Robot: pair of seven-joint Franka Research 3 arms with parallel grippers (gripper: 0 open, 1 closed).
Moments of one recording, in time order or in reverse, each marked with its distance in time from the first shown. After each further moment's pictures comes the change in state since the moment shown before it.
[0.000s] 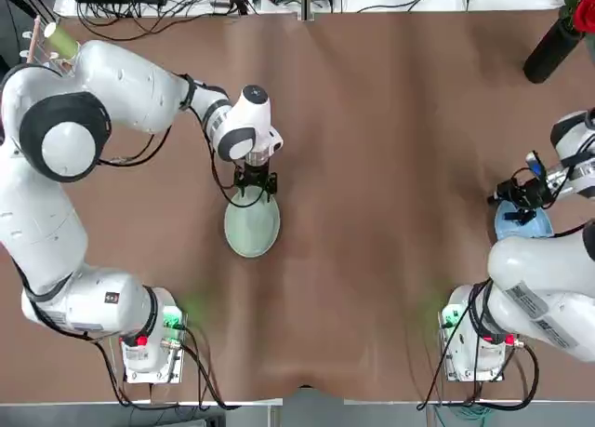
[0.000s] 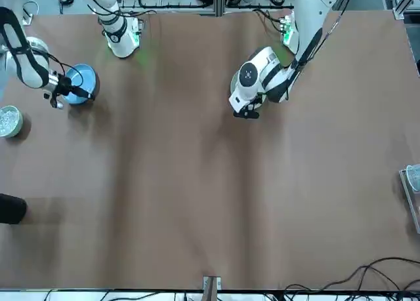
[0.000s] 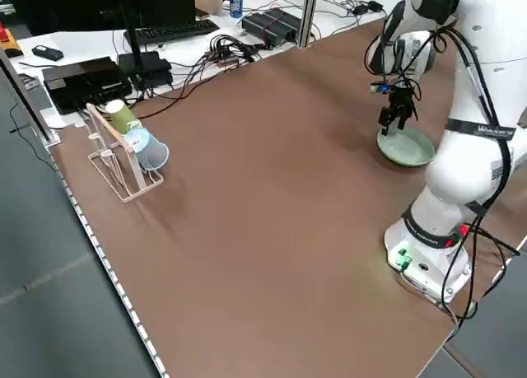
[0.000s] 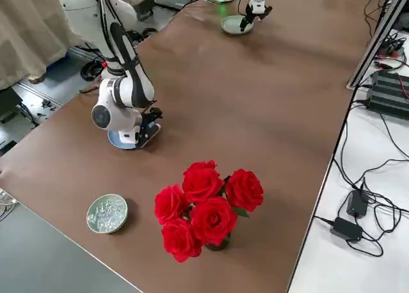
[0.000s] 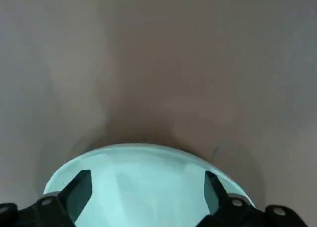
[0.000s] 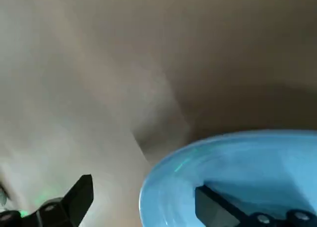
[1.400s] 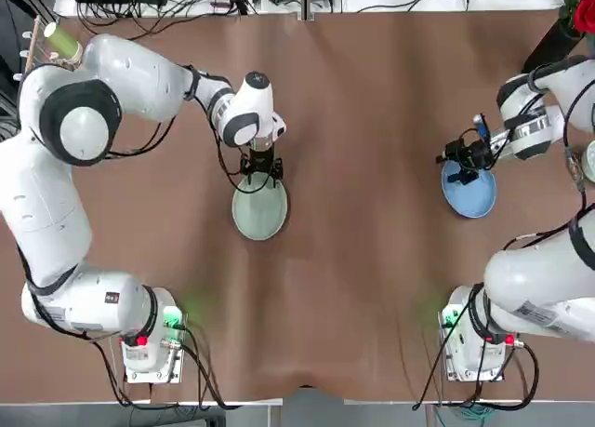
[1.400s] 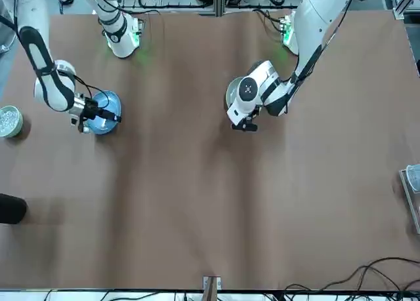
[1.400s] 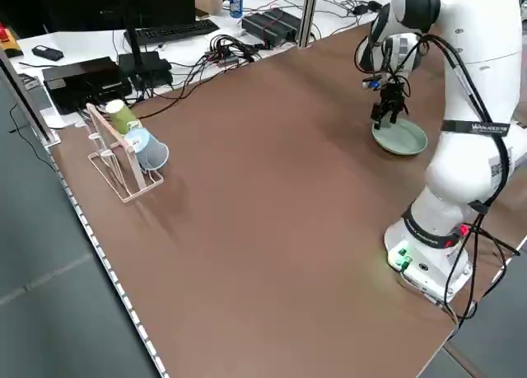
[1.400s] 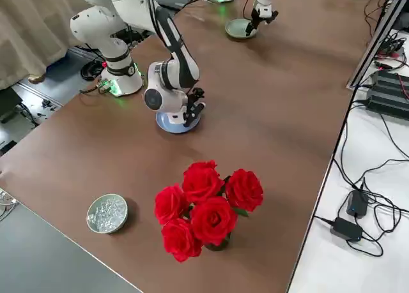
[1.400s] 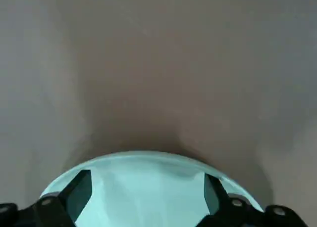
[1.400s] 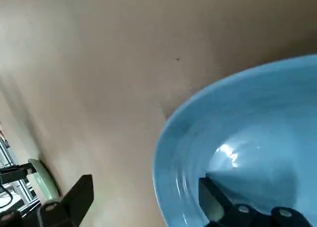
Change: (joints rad) left arm -0.001 0.112 0.033 0.137 0.045 0.000 0.000; right arm 0.398 0.023 0.057 0.024 0.483 0.004 -0.008
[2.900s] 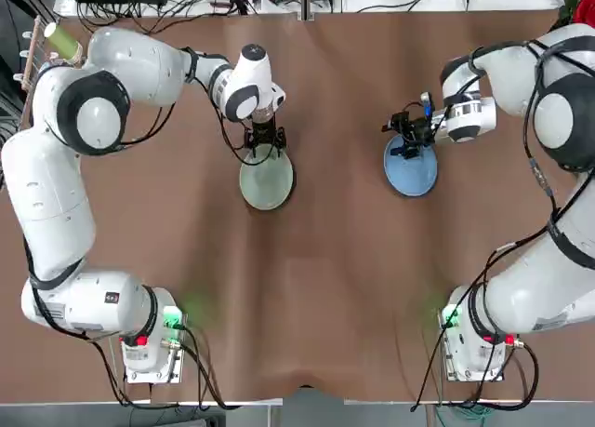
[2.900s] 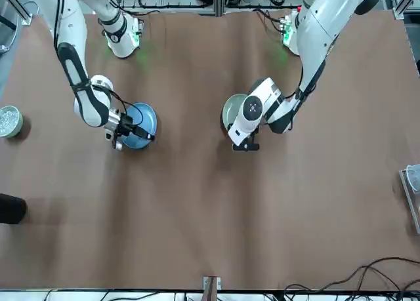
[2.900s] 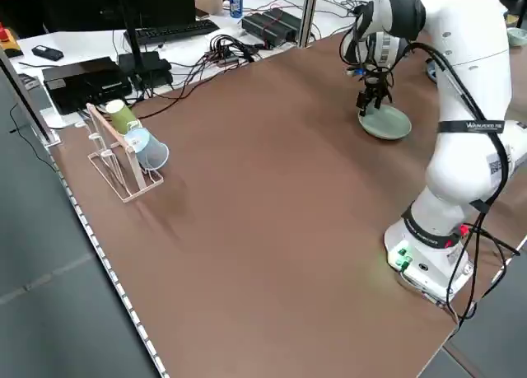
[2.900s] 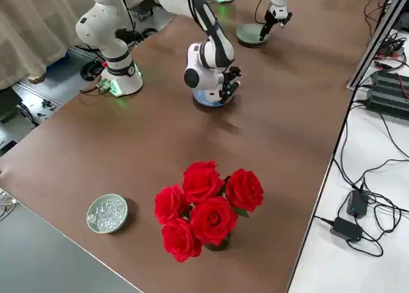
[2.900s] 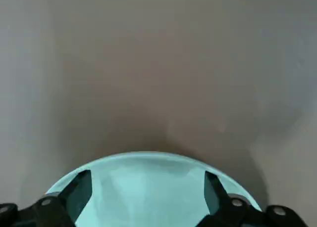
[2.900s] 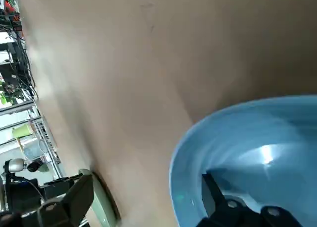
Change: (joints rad) left arm -0.001 0.095 0.052 0.194 0.027 0.000 0.001; right arm 0.467 0.111 0.000 0.170 0.619 0.064 -0.003
